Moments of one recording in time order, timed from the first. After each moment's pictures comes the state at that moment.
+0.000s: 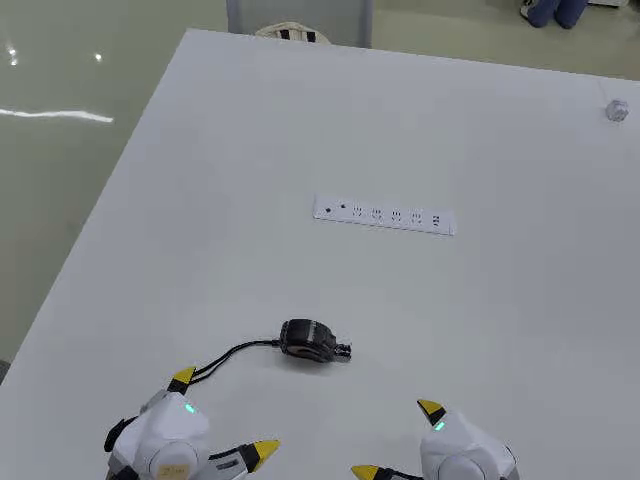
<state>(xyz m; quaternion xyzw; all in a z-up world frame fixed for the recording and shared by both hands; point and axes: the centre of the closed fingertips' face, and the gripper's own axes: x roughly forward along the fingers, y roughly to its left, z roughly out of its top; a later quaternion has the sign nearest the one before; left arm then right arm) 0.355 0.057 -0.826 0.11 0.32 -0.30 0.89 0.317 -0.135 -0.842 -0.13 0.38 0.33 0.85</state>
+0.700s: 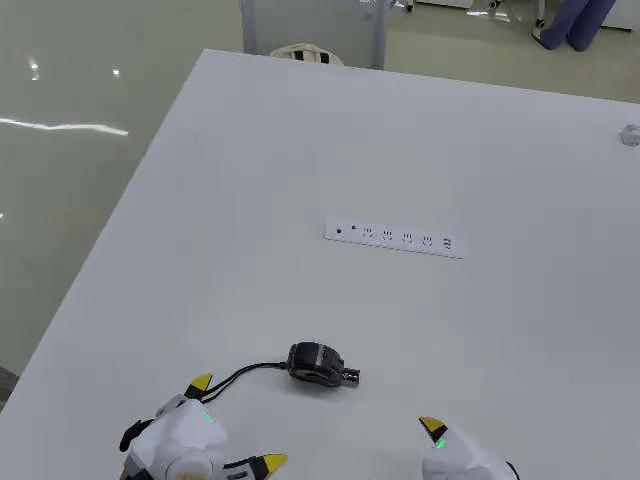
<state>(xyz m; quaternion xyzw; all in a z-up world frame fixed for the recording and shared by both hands) 0.372 0.051 -0.829 0.14 0.32 -0.31 0.88 0.331 -0.131 -0.847 -0.14 0.38 0.34 0.84</state>
